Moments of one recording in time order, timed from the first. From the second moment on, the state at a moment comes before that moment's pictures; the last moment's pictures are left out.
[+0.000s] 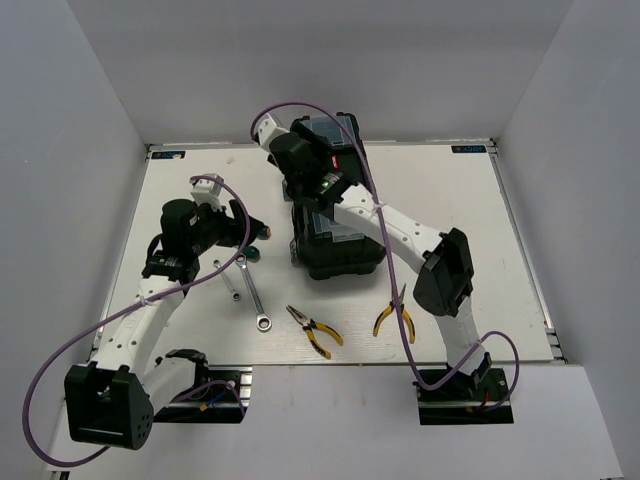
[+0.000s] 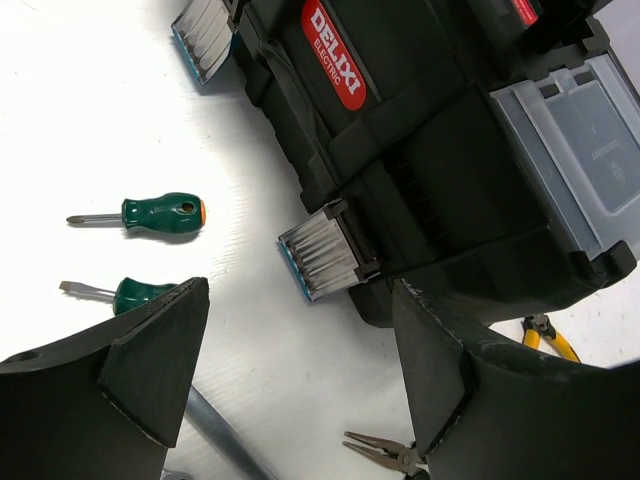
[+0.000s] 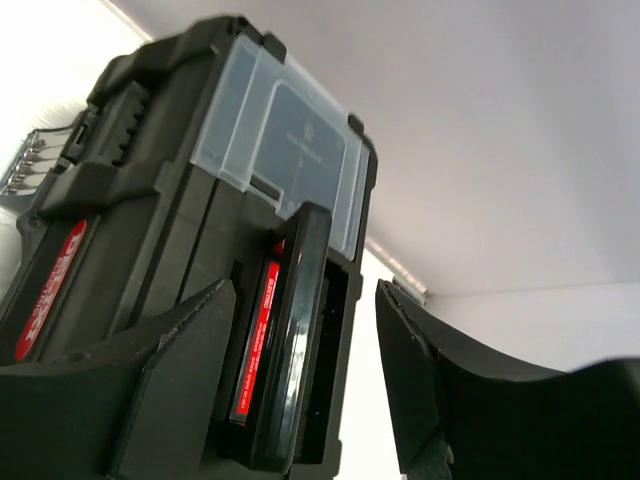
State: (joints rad) left arm -0.13 1.03 0.73 -0.06 0.40 -0.28; right arm 0.92 2.08 2.06 -0.34 0.79 -0.61
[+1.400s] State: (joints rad) left arm -0.13 1.32 0.75 -0.01 0.49 -0.38; right arm 0.67 1.99 2.15 -0.77 0.35 -0.08
